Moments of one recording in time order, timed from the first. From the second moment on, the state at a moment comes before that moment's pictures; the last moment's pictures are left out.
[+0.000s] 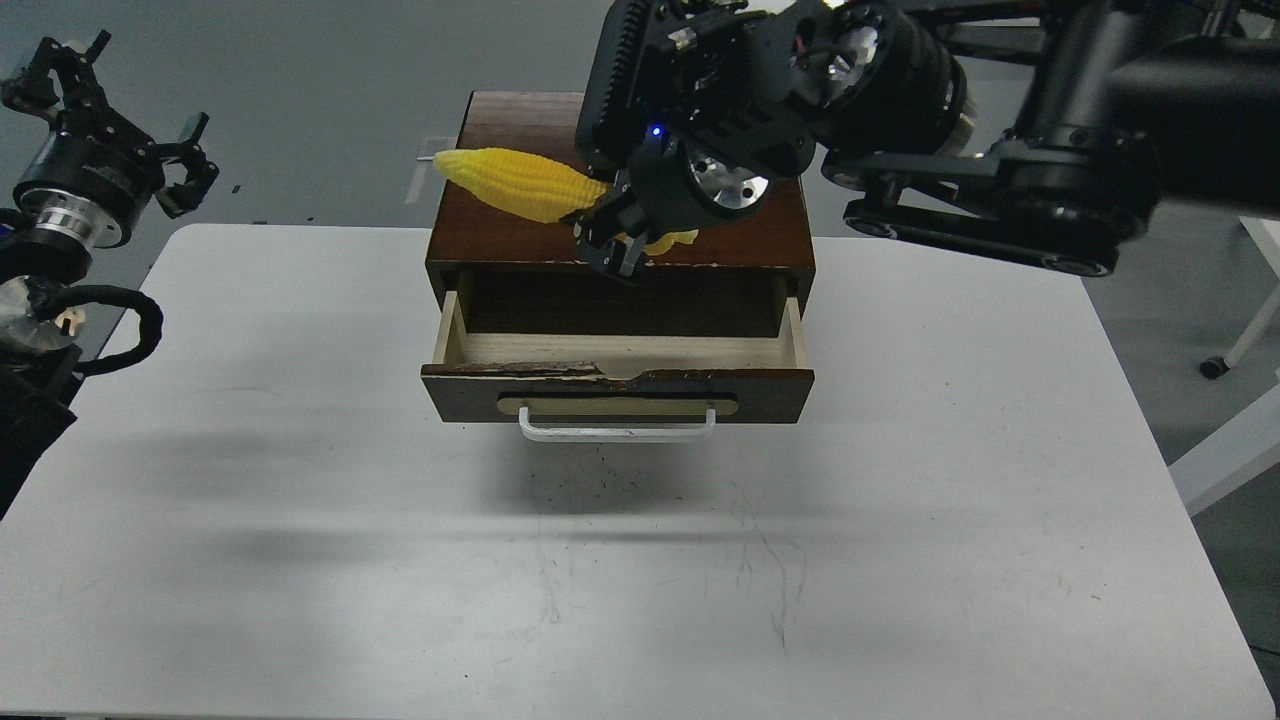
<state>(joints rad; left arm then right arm) -0.94 0.49 -0.51 -0.32 -0.27 -0.49 -0.33 1.83 -0.19 -0.28 1.25 -1.79 0.39 0.21</state>
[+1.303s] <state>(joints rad) -0.92 0.53 -0.51 -0.31 -0.27 -0.49 -0.33 1.76 -0.19 -0.35 1.26 -1.92 0.36 0.21</state>
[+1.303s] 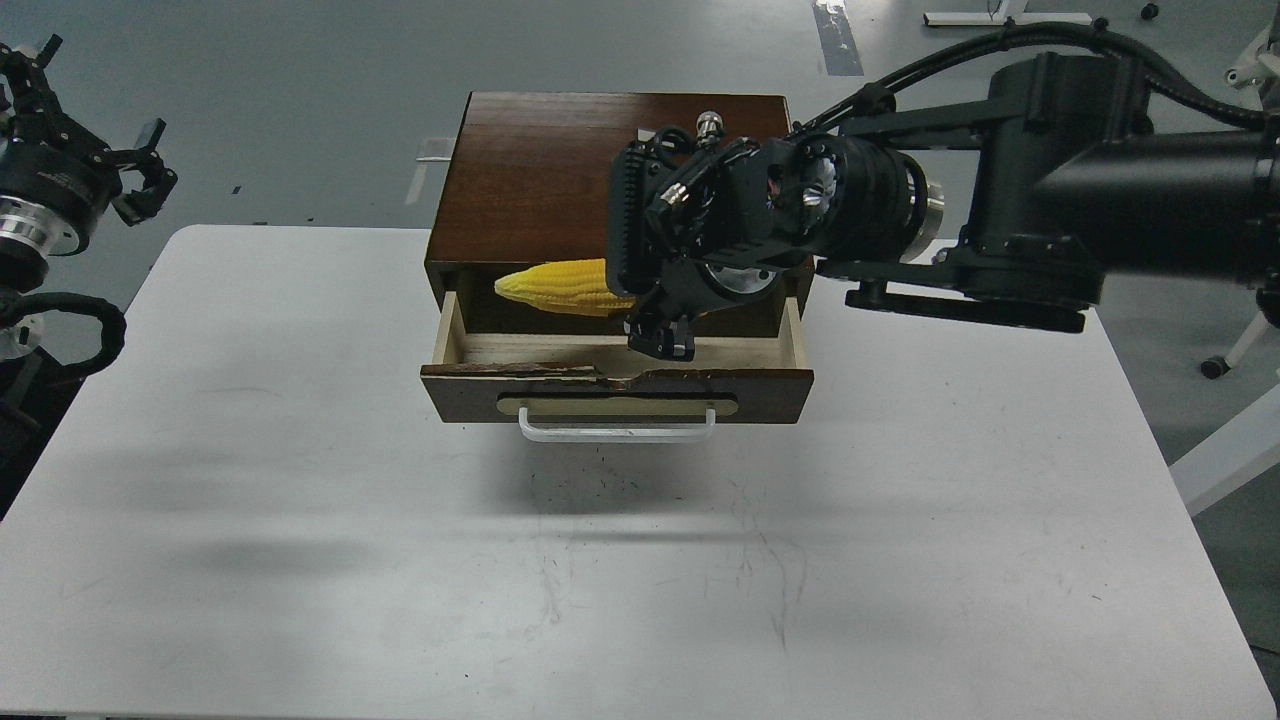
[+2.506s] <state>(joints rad) -0.93 0.55 -0.51 -0.32 -0.27 -0.49 -0.33 1.77 -0.32 -0.25 1.28 -1.73 0.34 0.21</state>
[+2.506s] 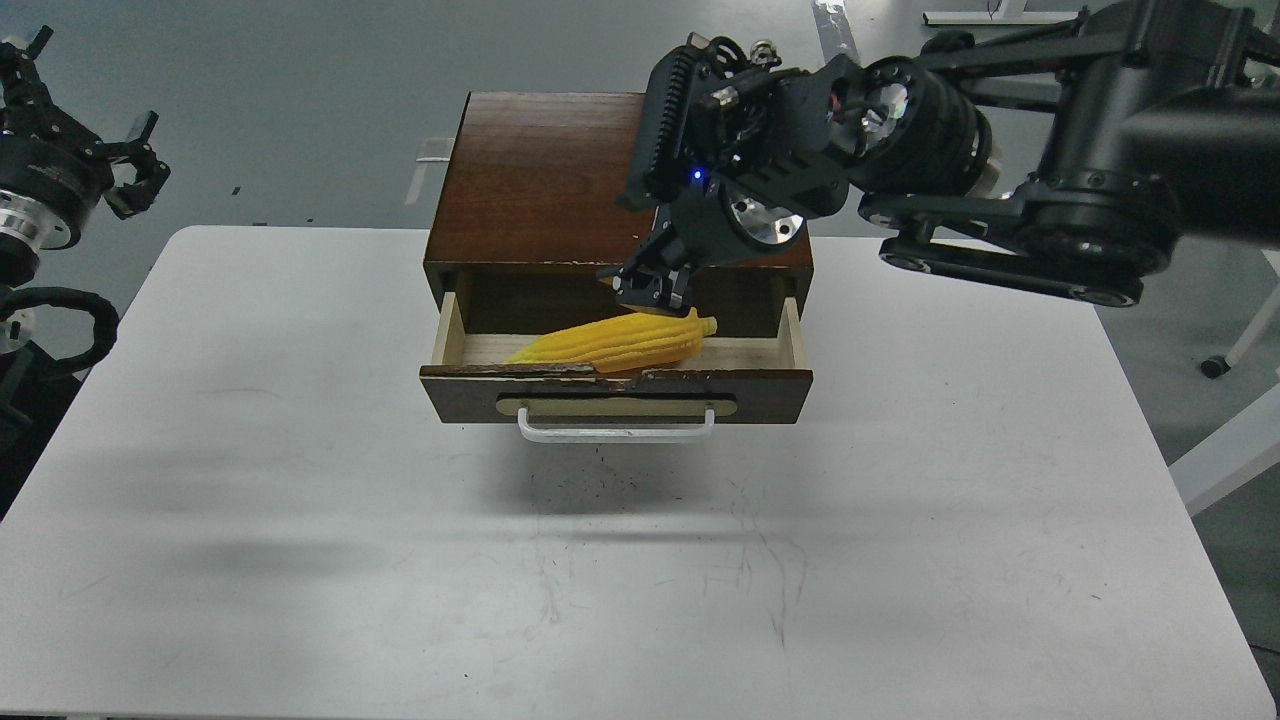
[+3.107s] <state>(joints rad) -1.14 0.54 -0.51 -0.43 0.16 -0.49 -0.26 1.63 -0.62 0.00 0.93 -0.90 0.34 0.21</state>
